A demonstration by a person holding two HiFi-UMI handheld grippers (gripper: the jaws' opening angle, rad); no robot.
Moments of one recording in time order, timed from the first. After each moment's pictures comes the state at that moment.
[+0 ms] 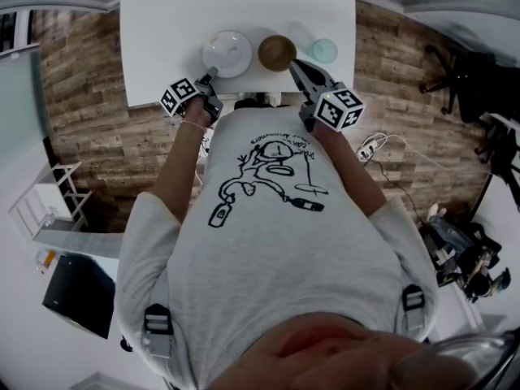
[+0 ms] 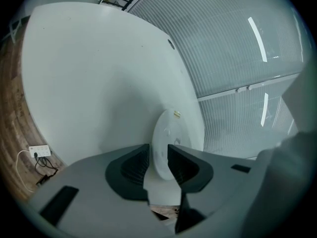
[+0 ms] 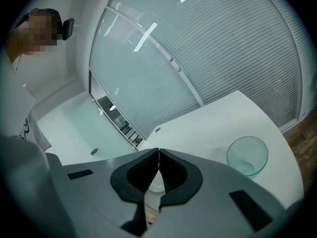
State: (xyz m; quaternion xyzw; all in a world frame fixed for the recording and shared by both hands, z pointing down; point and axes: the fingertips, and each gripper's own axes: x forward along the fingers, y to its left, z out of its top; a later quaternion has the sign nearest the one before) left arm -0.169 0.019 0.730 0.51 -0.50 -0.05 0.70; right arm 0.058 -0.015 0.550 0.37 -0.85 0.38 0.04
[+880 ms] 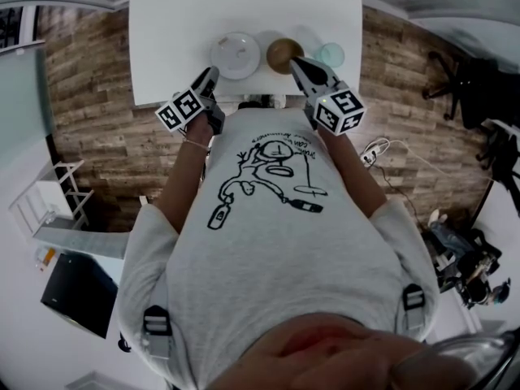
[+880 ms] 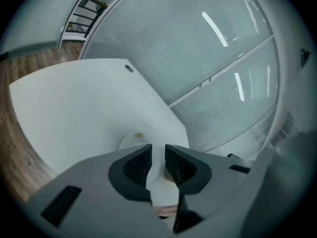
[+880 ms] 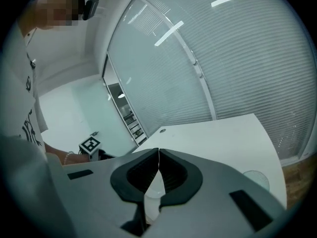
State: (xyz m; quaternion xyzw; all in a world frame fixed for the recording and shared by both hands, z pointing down) left arm -0.173 0.003 0.619 0.65 -0.52 -0.03 0.56; right arm 0.029 -0.025 0.515 0.35 -0.89 0.27 0.09
